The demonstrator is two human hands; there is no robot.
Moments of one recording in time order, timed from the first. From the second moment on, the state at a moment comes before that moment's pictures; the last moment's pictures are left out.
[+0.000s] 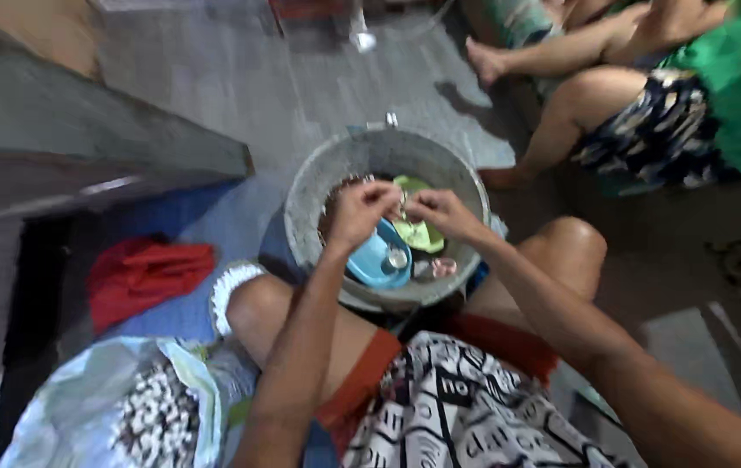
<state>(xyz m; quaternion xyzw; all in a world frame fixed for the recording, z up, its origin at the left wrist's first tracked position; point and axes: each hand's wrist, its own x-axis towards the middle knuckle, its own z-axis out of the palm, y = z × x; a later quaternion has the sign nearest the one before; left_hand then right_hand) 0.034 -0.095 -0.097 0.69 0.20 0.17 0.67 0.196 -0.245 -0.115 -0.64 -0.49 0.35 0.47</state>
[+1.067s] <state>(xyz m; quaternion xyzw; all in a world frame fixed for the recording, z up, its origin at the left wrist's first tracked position) 0.082 -0.109 -0.118 0.63 0.29 0.22 0.69 0.205 -0.294 -0.188 -0.52 -0.30 0.45 0.66</state>
